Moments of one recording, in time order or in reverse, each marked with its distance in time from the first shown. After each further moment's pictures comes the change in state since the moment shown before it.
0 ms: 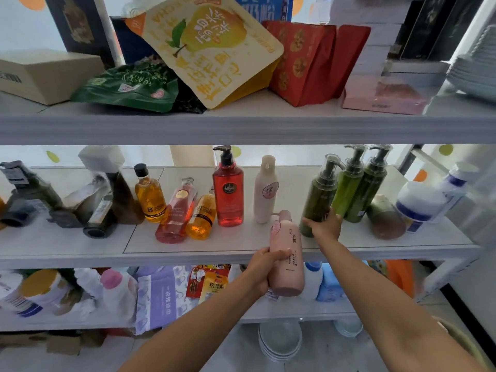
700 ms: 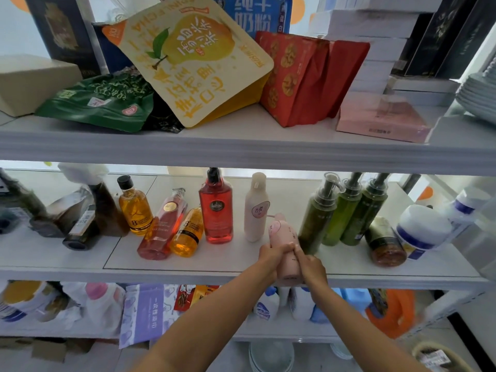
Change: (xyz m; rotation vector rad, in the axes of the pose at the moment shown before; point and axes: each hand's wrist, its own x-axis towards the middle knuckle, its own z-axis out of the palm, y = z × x) left_hand 0.076 0.039 0.052 0.057 0.225 0.023; right_hand -0.013 0.028 0.010 -0.109 -0.338 0.206
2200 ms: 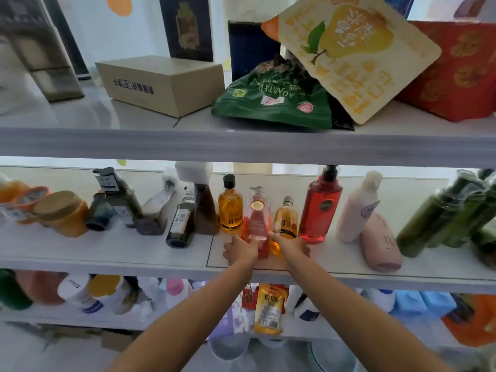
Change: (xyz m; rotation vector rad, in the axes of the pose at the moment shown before) left_hand -0.006 0.042 -0.293 0.514 0.519 0.153; right_hand -0.099 -0.148 0.238 0.144 0.021 0.164
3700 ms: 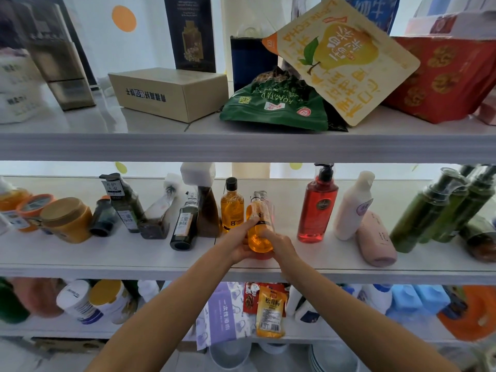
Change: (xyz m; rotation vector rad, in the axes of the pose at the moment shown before) left_hand 0.001 0.017 -0.055 -0.692 -0.641 -0.128; right_hand -0.050 -0.004 0.000 0.239 -0.407 -0.214
